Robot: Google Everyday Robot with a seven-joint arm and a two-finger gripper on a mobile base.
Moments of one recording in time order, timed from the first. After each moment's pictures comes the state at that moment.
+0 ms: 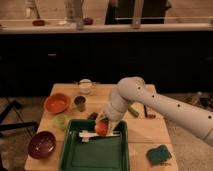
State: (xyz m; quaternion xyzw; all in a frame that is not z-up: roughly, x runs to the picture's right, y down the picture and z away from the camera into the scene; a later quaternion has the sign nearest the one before) arm -0.007 0.177 0.696 -0.29 -0.38 -0.28 0.83
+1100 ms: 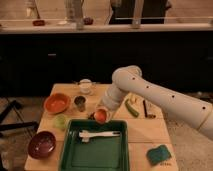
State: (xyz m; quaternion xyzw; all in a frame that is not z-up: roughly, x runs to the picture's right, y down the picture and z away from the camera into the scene) arm -0.015 0.116 0.713 -0.24 -0.33 -0.33 0.85
